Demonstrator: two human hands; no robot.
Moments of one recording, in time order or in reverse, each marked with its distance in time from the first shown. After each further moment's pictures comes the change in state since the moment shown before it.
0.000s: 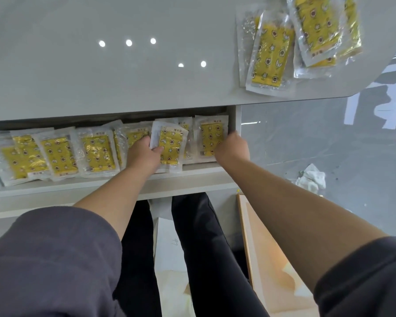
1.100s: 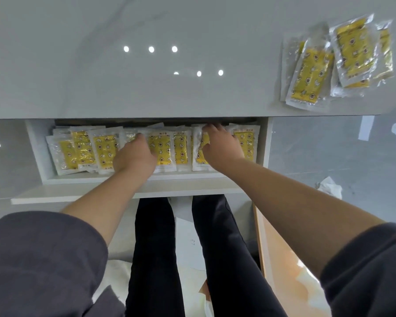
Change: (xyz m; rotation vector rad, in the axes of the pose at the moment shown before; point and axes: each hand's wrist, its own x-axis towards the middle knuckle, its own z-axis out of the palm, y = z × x) left_hand -0.011 -0.045 -0.095 0.521 0.170 0.028; right_hand -0.040 -0.077 0.040 -0.366 0.007 -0.602
